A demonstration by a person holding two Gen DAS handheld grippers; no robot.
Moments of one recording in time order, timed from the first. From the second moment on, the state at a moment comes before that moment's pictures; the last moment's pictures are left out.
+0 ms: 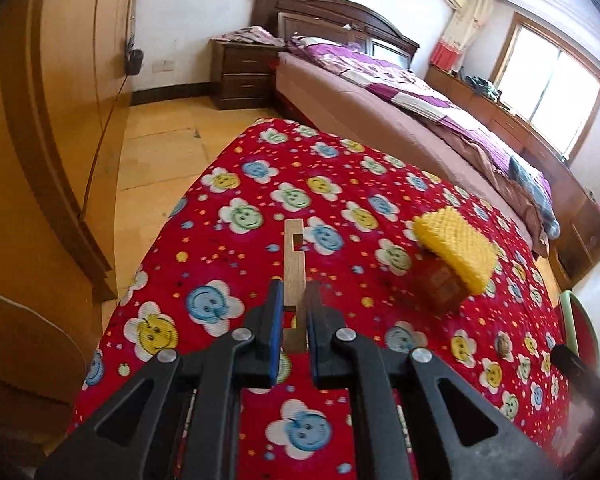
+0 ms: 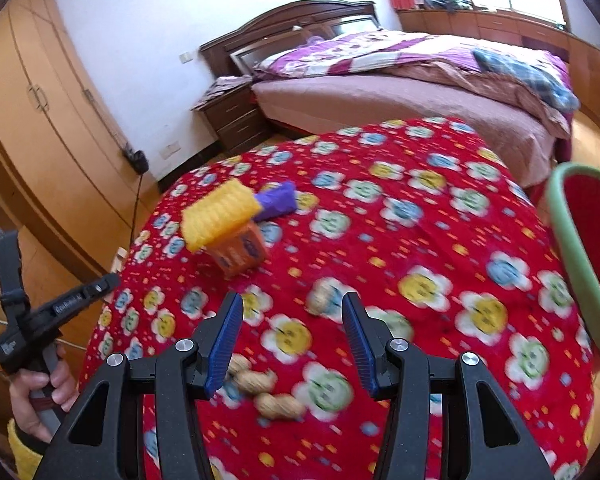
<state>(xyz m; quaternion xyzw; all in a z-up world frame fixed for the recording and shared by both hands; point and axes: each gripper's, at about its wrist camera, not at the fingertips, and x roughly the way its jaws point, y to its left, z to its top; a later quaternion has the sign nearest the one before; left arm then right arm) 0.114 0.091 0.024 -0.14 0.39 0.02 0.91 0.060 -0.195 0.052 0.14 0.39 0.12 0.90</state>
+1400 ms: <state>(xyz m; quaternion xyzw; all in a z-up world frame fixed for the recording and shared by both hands) 0.099 0.083 0.020 -0.17 0.39 -0.02 0.91 0.107 -0.153 0.058 0.15 0.37 0.19 0.90</state>
